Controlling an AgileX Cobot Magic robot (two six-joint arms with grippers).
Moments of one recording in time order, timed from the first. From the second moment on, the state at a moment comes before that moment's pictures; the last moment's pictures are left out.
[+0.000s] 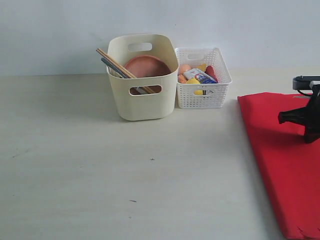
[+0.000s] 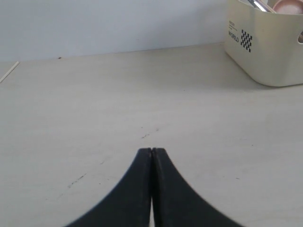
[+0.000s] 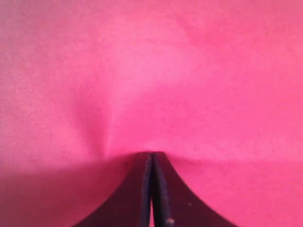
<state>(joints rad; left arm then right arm) 0.04 0.01 0.00 -0.17 0.37 0.25 -0.11 2.08 -1.26 -0.13 0.66 0.14</state>
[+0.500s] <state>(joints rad) 0.04 0.01 0.00 -0.17 0.37 0.25 -0.11 2.24 -1.54 -0.12 0.67 0.04</state>
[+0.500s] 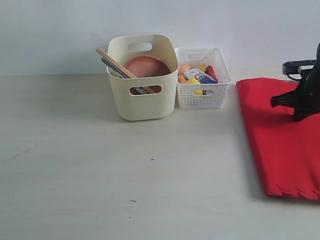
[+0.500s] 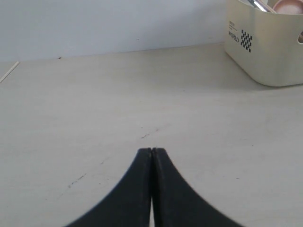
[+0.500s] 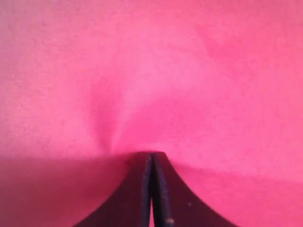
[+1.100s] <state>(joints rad) 0.04 0.01 0.00 -0.17 0.37 0.25 -0.12 2.43 -1.87 0.07 0.68 -0.33</state>
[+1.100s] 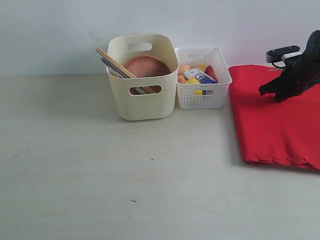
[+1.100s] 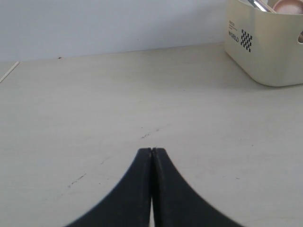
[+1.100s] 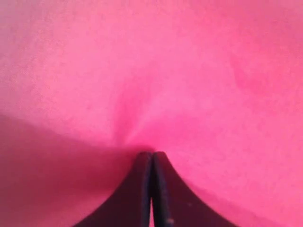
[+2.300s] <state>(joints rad) 0.04 0.01 0.00 -0.17 0.37 0.25 -0.22 2.36 -1.79 0.03 0.73 -0.15</state>
